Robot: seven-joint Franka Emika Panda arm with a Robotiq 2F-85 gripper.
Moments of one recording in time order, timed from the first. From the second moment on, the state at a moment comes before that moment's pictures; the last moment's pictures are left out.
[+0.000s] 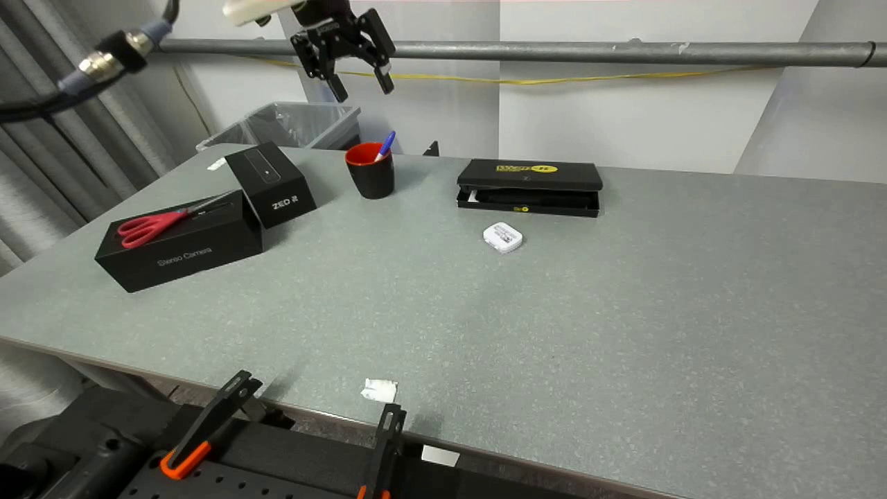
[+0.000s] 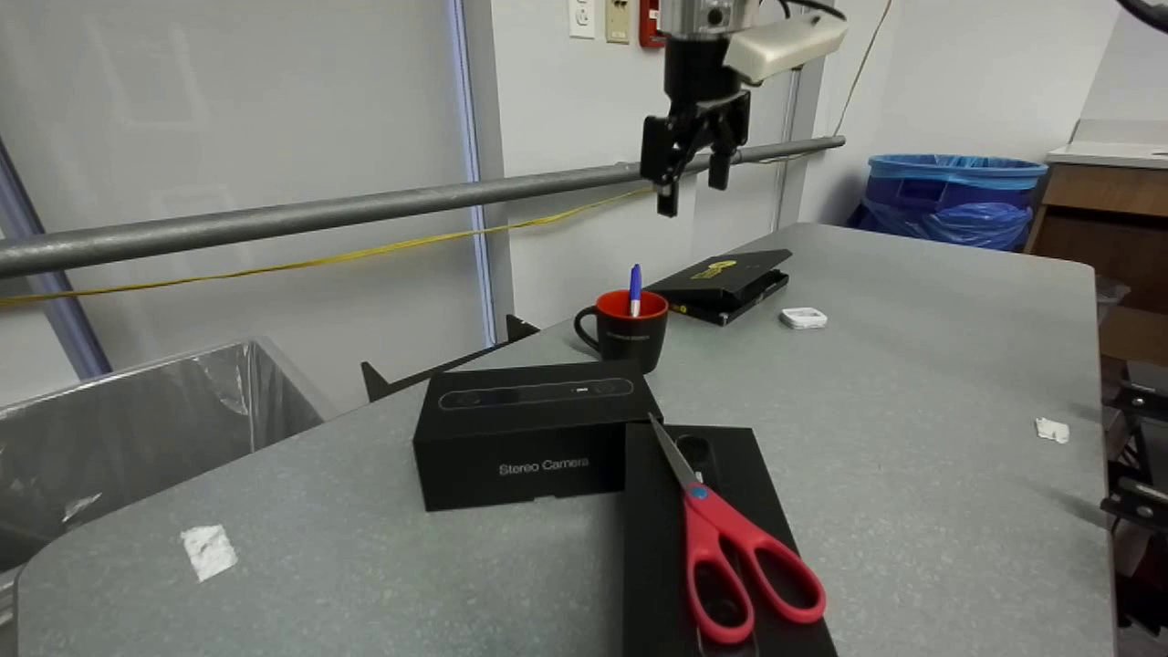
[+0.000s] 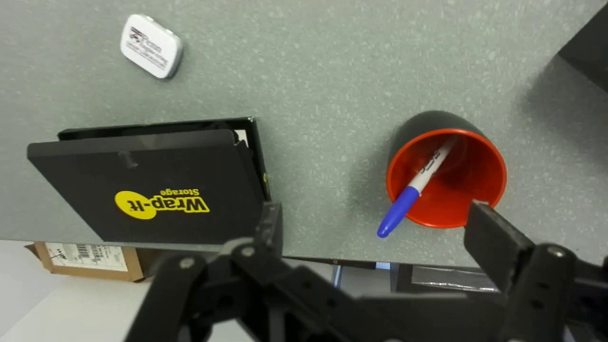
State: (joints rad) arm 0.11 0.34 0.06 -1.93 -0.37 2.33 0.53
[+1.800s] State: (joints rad) arm 0.39 0.64 -0.24 -1.79 -0.53 2.57 1.12
